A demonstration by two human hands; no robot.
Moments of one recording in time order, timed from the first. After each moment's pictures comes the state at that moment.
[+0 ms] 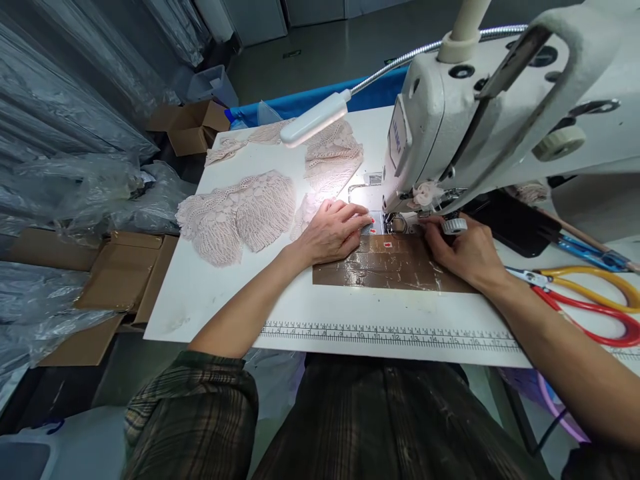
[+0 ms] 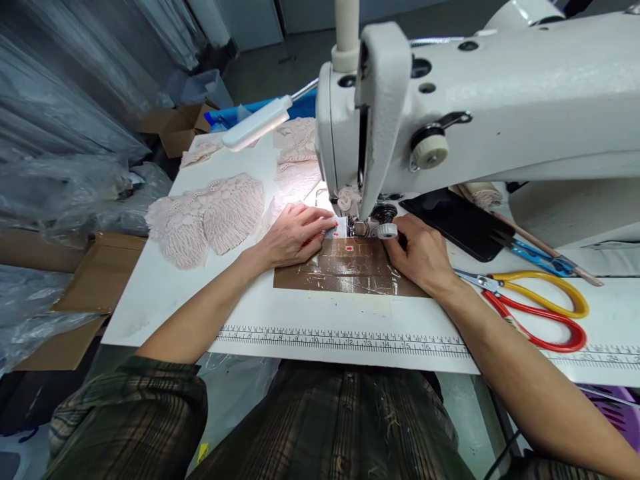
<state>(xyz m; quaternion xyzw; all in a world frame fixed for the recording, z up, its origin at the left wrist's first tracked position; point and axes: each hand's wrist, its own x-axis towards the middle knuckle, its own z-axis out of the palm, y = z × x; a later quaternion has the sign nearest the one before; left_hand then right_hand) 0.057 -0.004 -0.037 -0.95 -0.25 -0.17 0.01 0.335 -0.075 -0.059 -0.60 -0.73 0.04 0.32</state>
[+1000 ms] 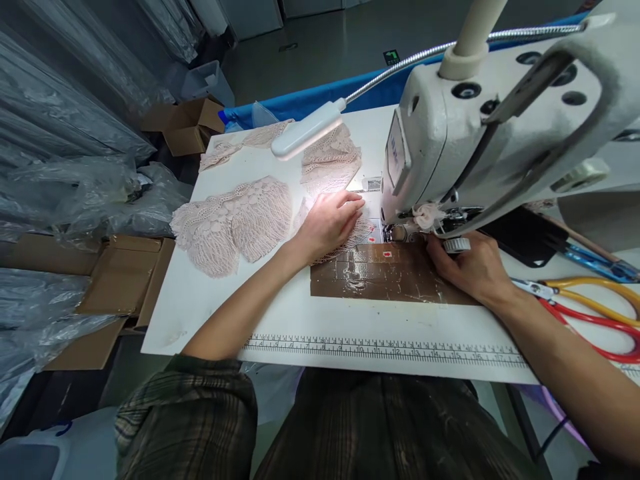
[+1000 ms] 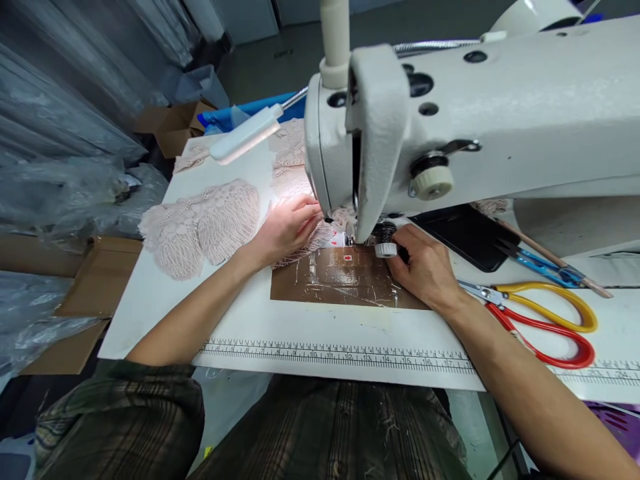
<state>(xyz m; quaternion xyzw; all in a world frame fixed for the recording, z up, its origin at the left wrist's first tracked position) 0.064 0.022 -0.029 -0.92 -0.32 -0.21 -0.03 0.337 -0.079 -0.052 -0.57 -0.74 0.05 0.34</state>
